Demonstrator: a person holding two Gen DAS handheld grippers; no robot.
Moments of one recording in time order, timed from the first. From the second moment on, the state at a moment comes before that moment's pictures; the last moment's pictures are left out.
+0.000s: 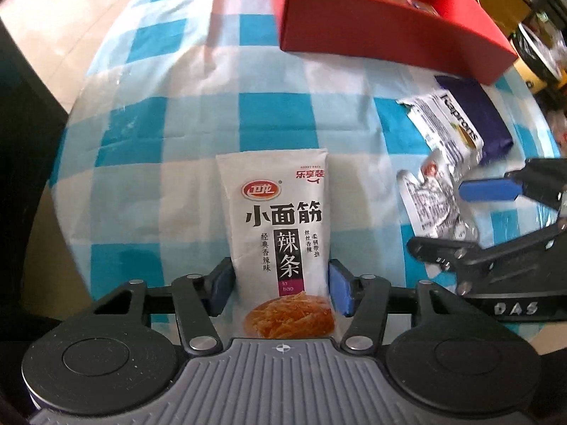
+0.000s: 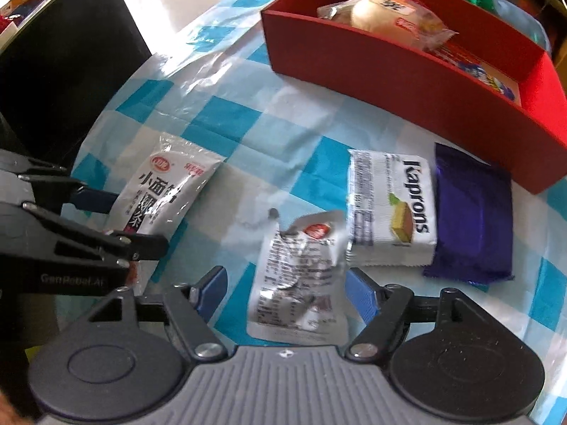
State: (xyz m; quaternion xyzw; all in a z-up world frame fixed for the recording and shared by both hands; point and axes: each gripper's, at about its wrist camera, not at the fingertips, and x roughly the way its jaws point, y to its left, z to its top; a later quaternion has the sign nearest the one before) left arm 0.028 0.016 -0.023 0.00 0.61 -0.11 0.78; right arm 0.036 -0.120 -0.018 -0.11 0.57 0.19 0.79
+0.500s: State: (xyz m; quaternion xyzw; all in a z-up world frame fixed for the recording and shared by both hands) left arm 0.032 0.009 -0.030 0.04 0.61 -0.11 0.78; right arm 0.024 -0.117 -0.033 -0.16 0.55 0.15 0.80
